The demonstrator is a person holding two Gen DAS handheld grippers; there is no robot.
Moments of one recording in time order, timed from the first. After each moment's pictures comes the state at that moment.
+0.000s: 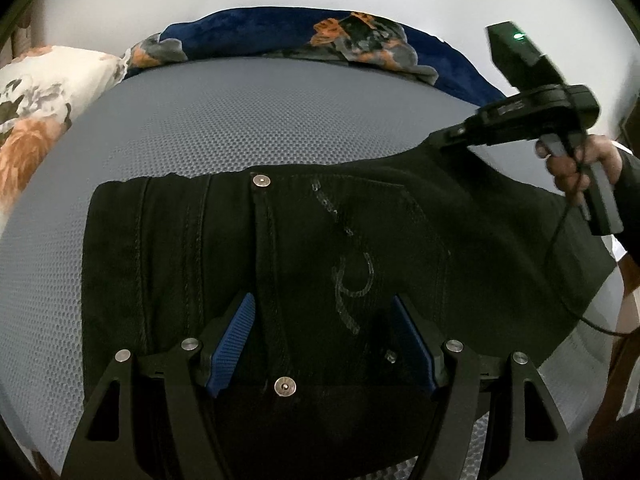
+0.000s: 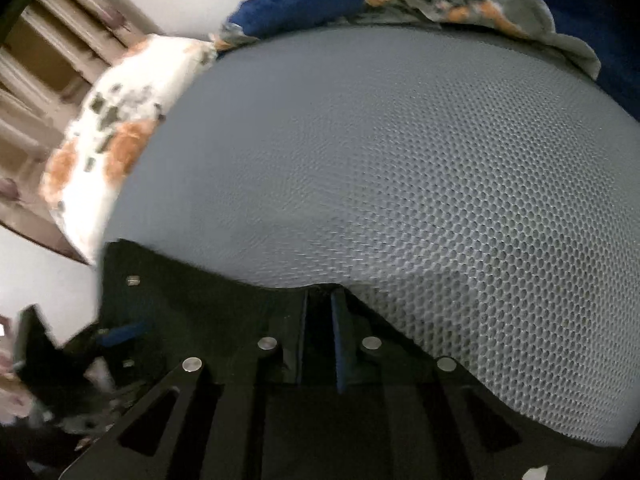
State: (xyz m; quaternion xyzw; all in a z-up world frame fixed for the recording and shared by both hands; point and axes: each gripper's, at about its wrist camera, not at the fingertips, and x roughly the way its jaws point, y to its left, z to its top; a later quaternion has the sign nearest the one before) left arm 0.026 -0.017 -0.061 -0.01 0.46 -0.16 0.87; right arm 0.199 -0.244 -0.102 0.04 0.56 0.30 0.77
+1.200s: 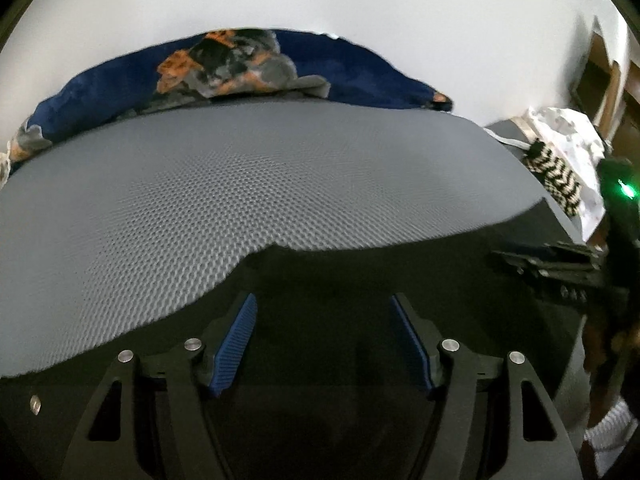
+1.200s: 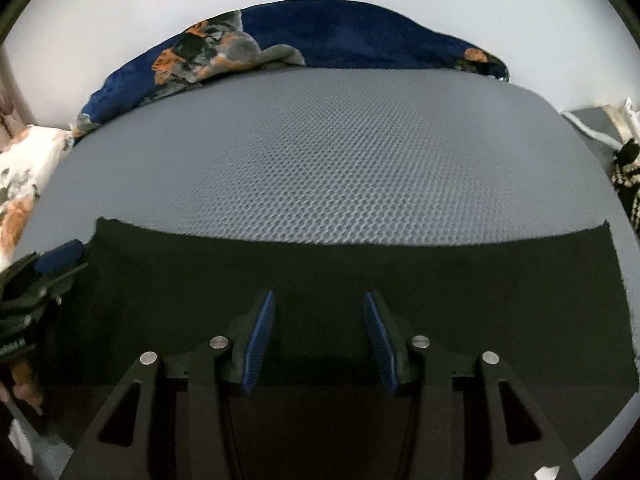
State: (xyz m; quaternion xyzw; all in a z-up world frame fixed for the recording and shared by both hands) left arm 0.118 -0.180 -0.045 0.03 0.43 -0.27 0.86; right arm 0.092 -0.426 -0.106 0.06 0.47 0.01 0.88
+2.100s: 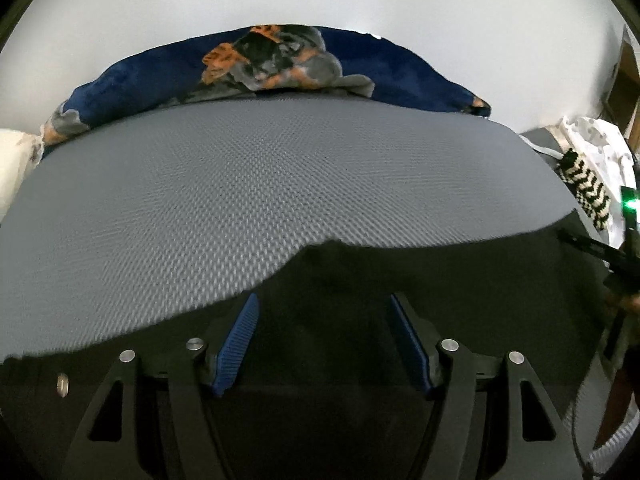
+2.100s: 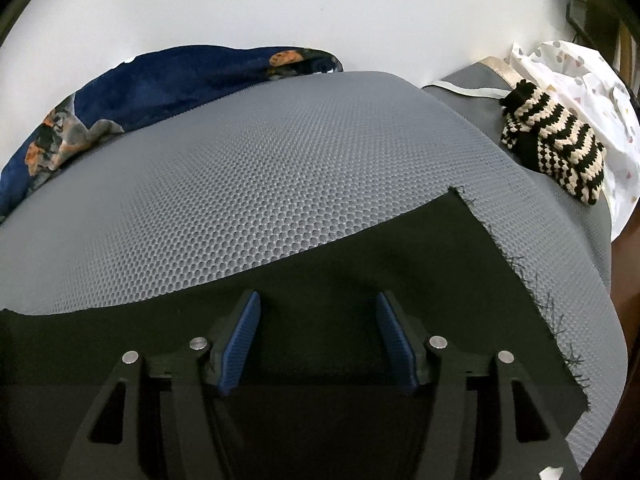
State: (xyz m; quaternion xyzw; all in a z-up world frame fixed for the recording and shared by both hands) left arm 0.105 -0.157 -0.041 0.03 0.44 -0.21 0.87; right arm 0.075 -0.587 -0.130 0.12 0.42 -0.16 0.89
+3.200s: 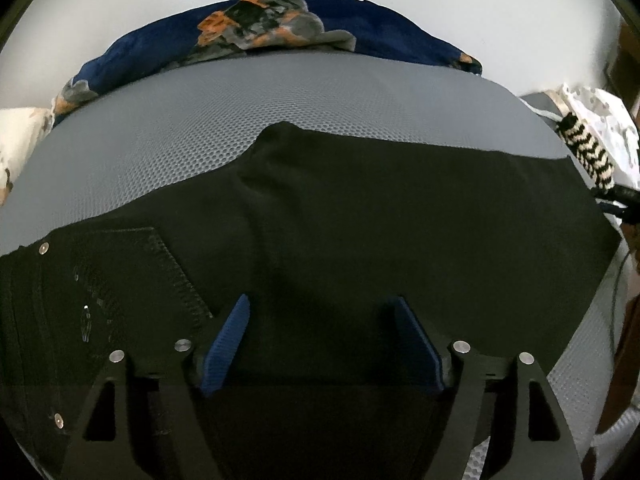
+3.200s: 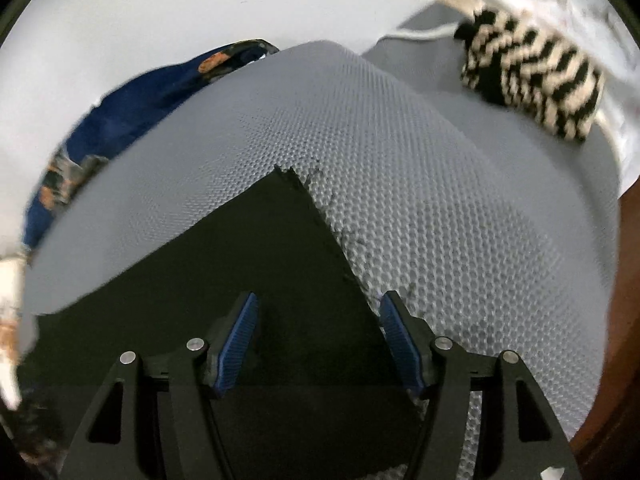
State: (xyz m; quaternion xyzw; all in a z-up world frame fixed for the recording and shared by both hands) left arm 0.035 -0.178 -0.067 0.06 0.48 -0.19 0.86; right arm 0.005 -0.734 -0.134 0.25 0.45 -0.09 0.85
